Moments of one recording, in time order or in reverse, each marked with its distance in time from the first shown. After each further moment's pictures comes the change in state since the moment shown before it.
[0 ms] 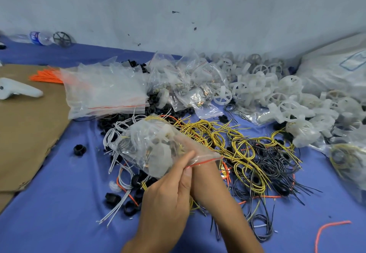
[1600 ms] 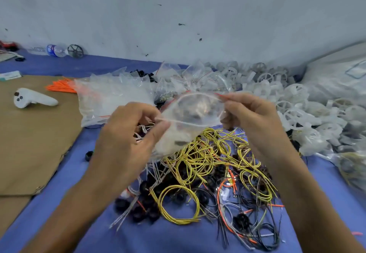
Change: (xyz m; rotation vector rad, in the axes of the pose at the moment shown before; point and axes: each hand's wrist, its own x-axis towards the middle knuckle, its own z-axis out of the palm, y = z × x) left_hand 0.081 0.017 -0.099 0.066 0.176 0.352; right_hand 0.040 0.010 -0.116 0.993 0.356 -0.360
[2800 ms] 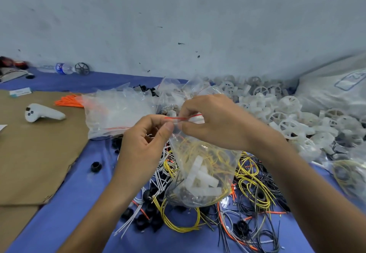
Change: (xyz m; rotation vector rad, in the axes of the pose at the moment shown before) left_hand 0.005 -0.001 0.023 -0.487 0.013 -0.260; right_hand 0.008 -0.073 0.048 -0.982 -0.525 -0.327
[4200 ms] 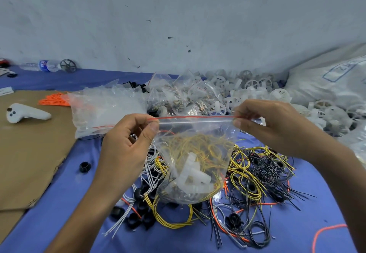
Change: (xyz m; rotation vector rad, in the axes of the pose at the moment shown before) left_hand -0.005 -0.005 -0.007 0.155 0.029 0.012; right_hand -0.081 0.085 -0.025 -0.034 0.163 0.071
